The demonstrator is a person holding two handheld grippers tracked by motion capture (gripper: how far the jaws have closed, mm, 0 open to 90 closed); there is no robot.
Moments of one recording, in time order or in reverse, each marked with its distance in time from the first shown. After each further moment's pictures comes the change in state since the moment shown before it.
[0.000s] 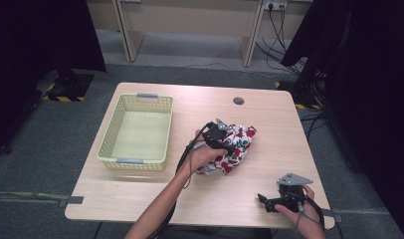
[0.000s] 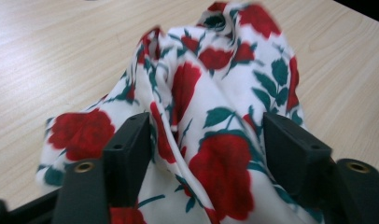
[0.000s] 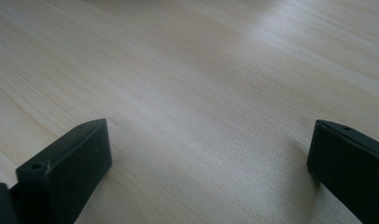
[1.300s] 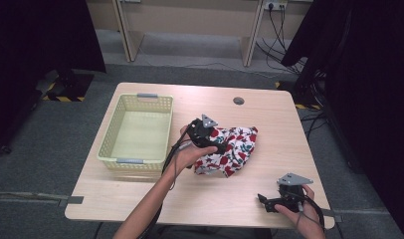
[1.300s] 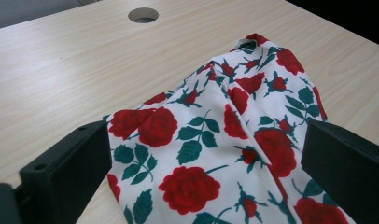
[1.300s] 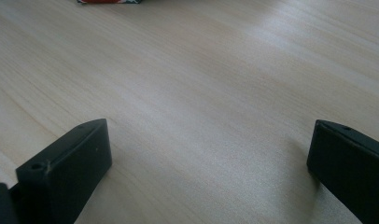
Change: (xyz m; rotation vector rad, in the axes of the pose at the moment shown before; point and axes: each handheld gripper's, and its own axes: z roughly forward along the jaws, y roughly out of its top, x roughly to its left) left arm 0.021 -0.009 -0.035 -0.083 0.078 -0.053; right arm 0.000 0.000 0.000 0.000 0.000 0.001
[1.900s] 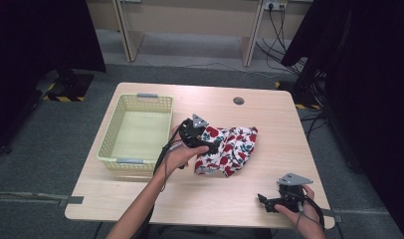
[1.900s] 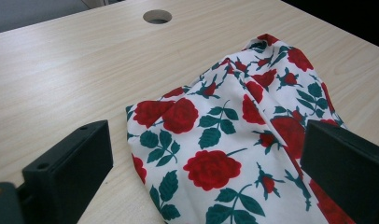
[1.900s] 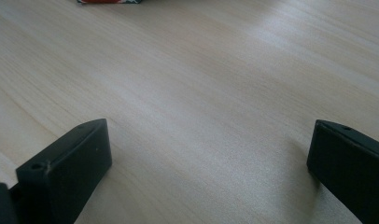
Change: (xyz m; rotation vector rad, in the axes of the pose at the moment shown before) left arm 0.015 -0.008 -0.017 -0.018 0.008 -0.010; right arm 0.000 0.000 0.000 0.000 0.000 -0.001
